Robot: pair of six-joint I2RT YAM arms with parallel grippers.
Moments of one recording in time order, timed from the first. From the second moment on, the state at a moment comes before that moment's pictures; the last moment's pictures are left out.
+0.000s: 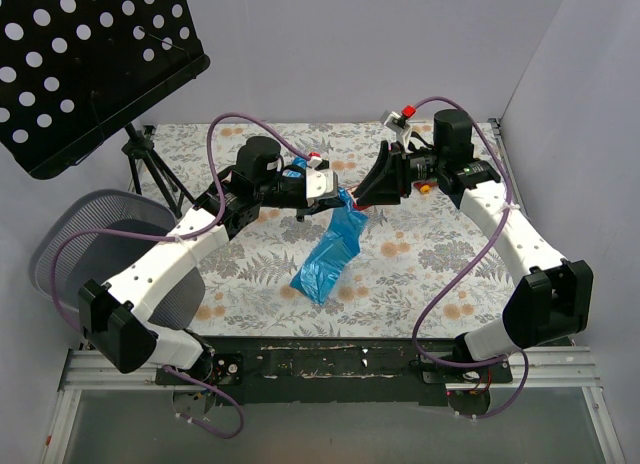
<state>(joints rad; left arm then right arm) -0.65 1.37 1.31 -0.31 0.79 0.60 0.31 1.46 1.31 -0.22 -1.43 0.18</state>
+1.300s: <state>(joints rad) -0.66 1.37 1.32 -0.30 0.72 0.59 0.36 1.49 1.36 -0.23 -1.31 0.19</state>
